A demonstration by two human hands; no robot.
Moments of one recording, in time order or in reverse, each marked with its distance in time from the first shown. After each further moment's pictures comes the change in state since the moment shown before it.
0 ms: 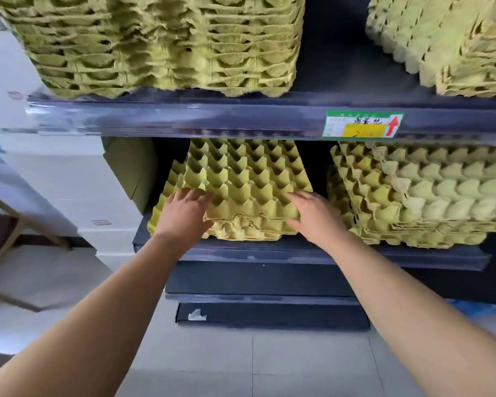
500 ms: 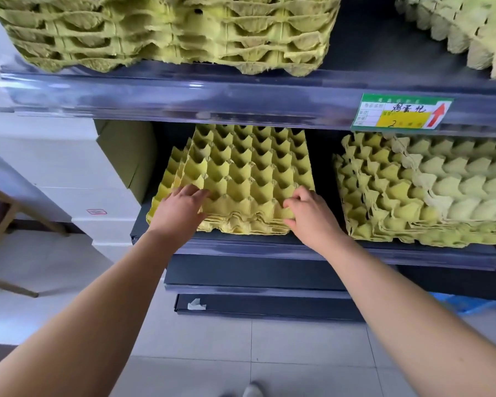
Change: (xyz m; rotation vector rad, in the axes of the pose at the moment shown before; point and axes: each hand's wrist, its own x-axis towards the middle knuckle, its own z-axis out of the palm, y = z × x) left_hand 0.013 -0.026 0.033 -0.133 -0.041 -0.013; right_hand 0.019 -0.010 0.041 -0.012 -0.016 -0.005
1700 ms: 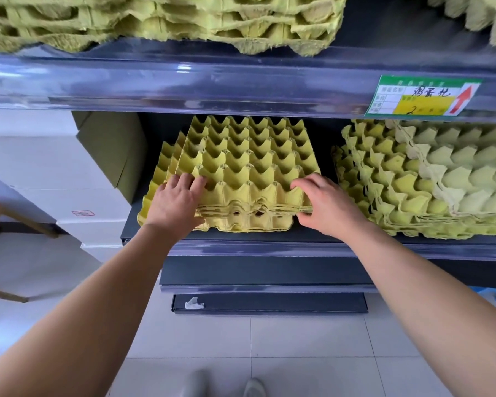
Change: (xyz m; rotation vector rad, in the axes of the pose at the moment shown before) left_hand 0.020 -0.008 0.015 0.182 0.069 0.069; right_hand 0.008 0.029 -0.010 0.025 -0.010 -0.053
